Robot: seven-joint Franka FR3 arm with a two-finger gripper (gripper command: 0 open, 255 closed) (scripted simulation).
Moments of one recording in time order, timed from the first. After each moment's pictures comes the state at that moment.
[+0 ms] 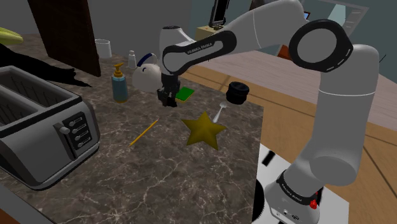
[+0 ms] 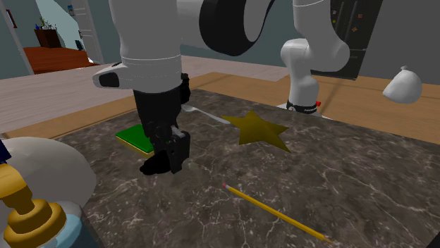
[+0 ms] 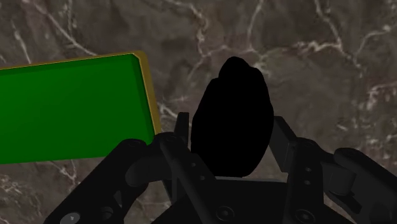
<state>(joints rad) 0.07 0.42 0.15 -1.73 -0.13 2.12 0.09</state>
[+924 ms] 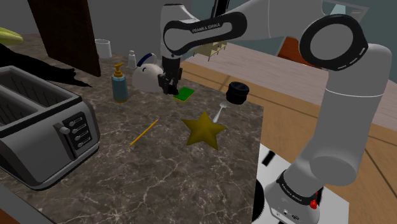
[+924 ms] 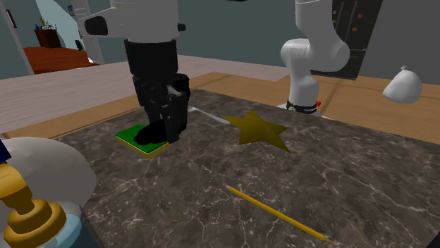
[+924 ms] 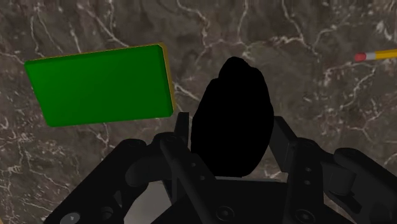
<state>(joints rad) 0.07 0.35 0.16 -1.65 -0.11 1.97 0.07</state>
